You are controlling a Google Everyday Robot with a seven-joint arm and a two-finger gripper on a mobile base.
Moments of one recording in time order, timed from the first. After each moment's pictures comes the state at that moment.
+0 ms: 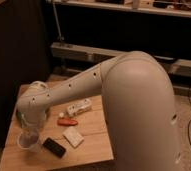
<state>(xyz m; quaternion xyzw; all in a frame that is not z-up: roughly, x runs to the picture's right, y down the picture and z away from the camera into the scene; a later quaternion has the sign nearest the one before) -0.300 0.196 0.683 -0.39 0.01 0.42 0.82</state>
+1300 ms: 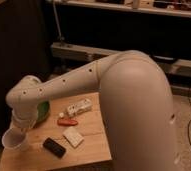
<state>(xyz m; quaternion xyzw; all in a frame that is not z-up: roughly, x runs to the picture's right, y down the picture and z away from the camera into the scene) -0.339 0.162 0.639 -0.40 -0.02 0.41 0.82</state>
